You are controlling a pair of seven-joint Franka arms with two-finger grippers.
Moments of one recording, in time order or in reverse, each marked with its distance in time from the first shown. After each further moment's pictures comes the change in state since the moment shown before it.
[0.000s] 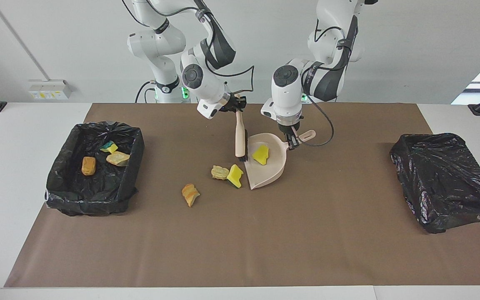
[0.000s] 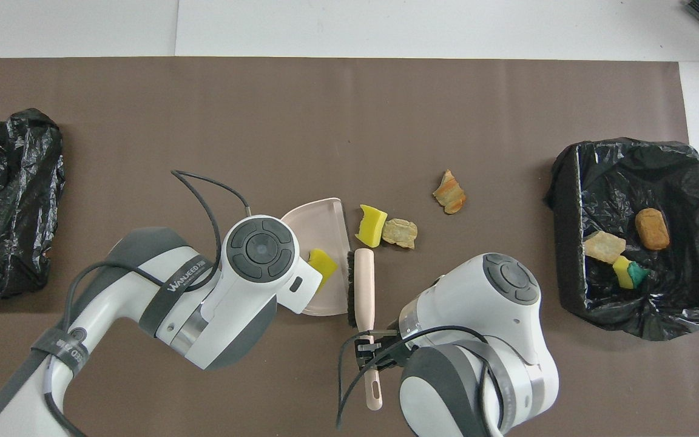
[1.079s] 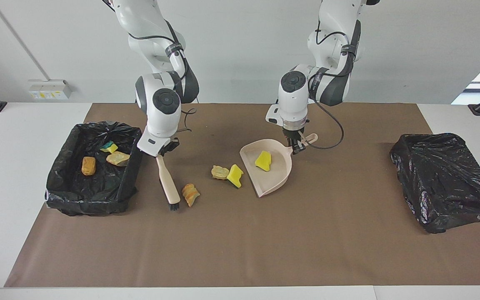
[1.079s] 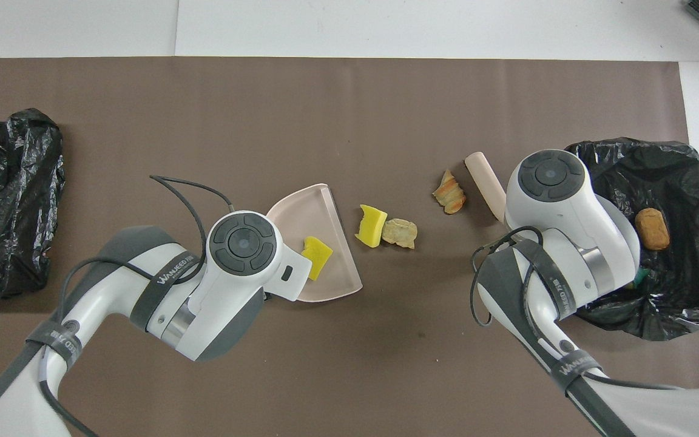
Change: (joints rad) left arm 0.033 0.010 0.003 -0.030 -0.007 0.060 -0.097; right arm -0.266 0.278 -0.009 0.267 -0.965 -0.024 -0.196
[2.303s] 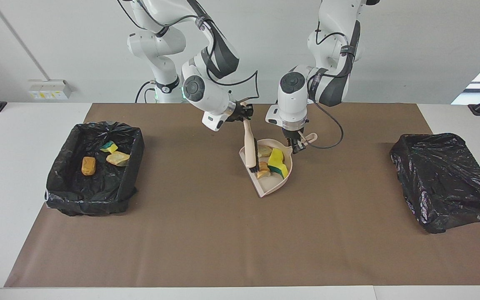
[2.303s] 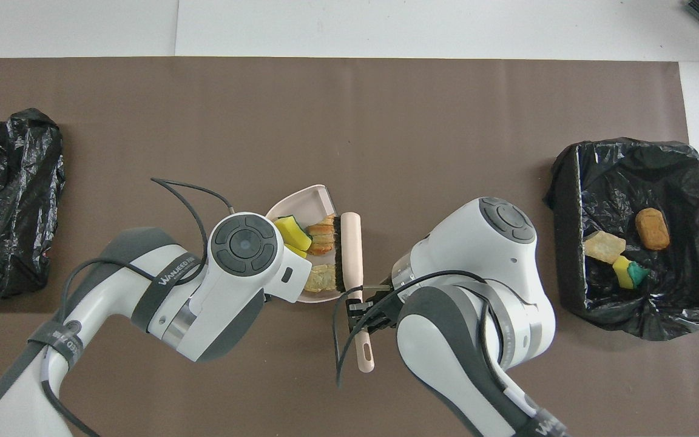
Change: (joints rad) left arm 0.004 0.000 -0.002 -0.008 -0.006 -0.003 0.022; right arm 0.241 -0.122 -0.001 -0.062 0.918 -0.020 0.184
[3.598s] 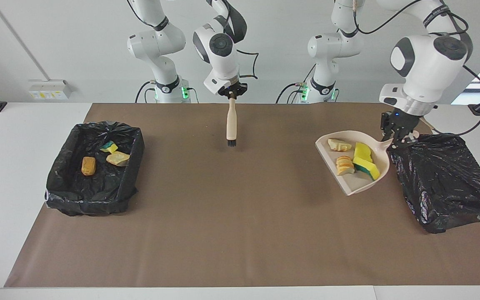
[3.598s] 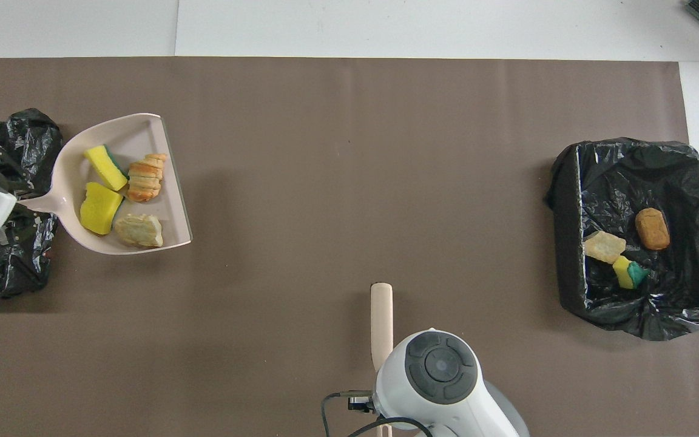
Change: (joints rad) left arm 0.618 -0.132 0.027 0.198 -0.117 -0.127 0.783; right arm 0.210 -0.266 0.023 -0.264 -0.206 0.001 0.376
